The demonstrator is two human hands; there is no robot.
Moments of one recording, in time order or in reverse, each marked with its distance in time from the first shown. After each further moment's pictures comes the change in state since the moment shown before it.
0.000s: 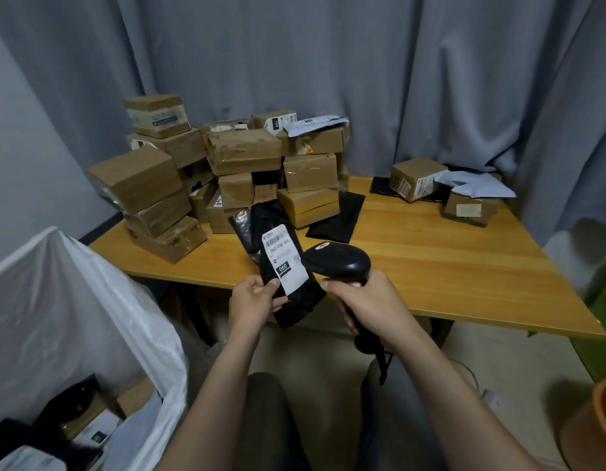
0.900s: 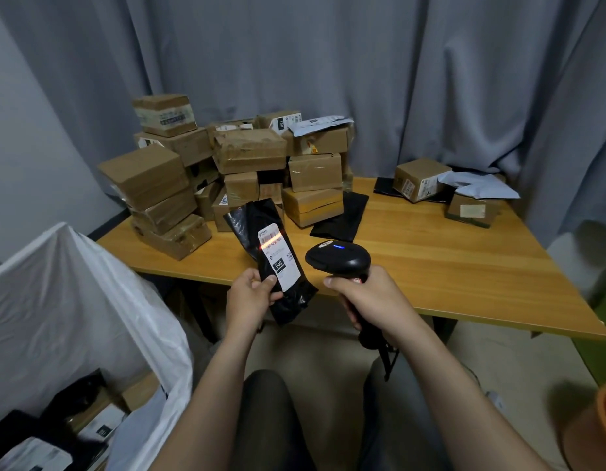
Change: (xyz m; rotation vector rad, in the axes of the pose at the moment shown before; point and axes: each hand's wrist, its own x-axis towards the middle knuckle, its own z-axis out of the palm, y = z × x) left_hand -0.008 0.009 -0.016 0.201 0.028 0.076; right_hand 0.005 -0.001 0.003 -0.049 -0.036 0.041
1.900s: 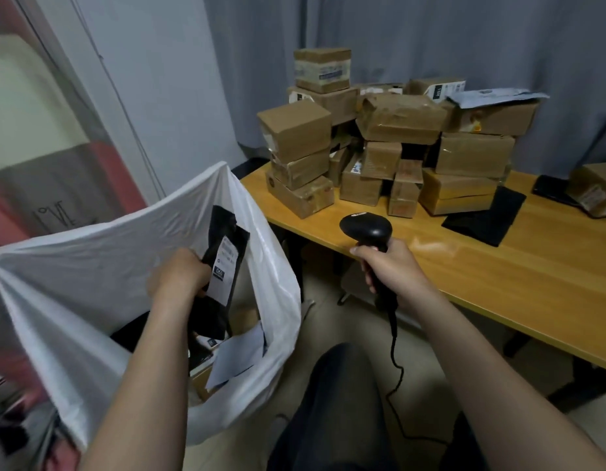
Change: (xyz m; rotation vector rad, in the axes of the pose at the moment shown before) left_hand 0.014 -0.056 -0.306 0.724 0.374 -0.518; right_hand 0.078 -0.028 0.167 0.032 -0.228 0.033
